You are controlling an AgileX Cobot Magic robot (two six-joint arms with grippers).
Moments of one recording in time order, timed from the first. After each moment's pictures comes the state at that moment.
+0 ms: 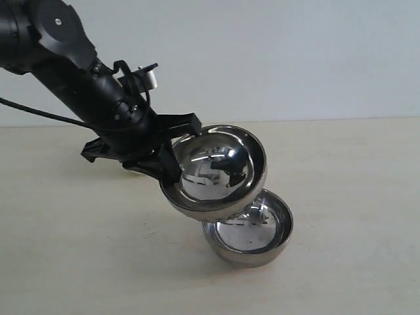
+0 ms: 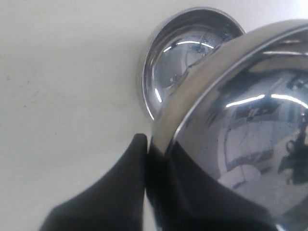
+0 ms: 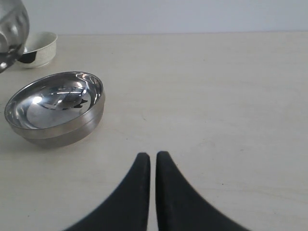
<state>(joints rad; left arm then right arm) -0.49 1.80 -1.41 -0.41 0.94 -0.07 0.29 0.01 0.00 -0.04 0.38 0.13</state>
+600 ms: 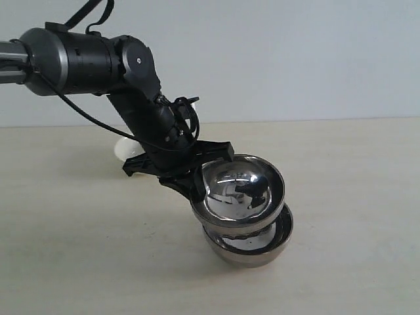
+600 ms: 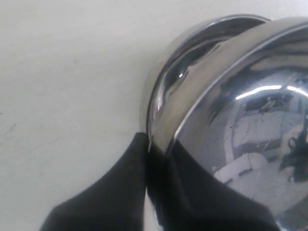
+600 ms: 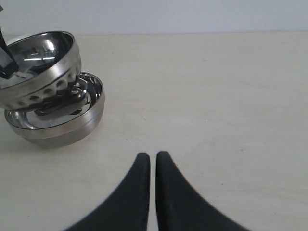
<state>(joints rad) -0.55 2.07 -1.63 -0.34 0.99 -0.16 0.29 0.01 0.00 -0.04 0.38 0.13</state>
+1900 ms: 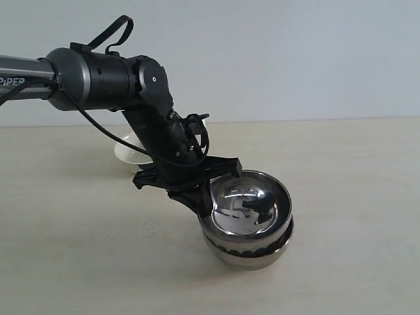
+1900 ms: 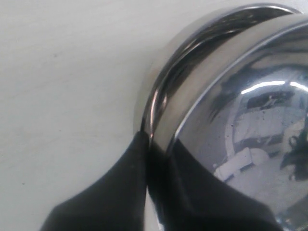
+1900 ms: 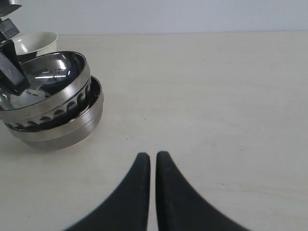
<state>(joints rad) -0.57 2.13 -1.64 -0.36 0.99 -0.13 0.29 0.01 0.00 -0.04 0.38 0.13</state>
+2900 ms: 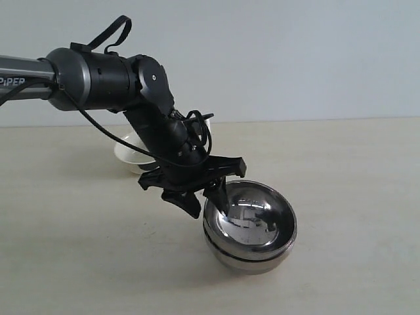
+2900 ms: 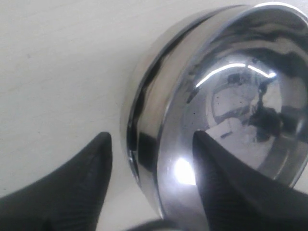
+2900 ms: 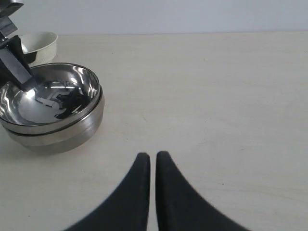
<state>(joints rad) -0.57 2.13 -1.64 -0.42 0.99 -0.07 0.29 0.01 0.00 -0.04 0.38 0.13</state>
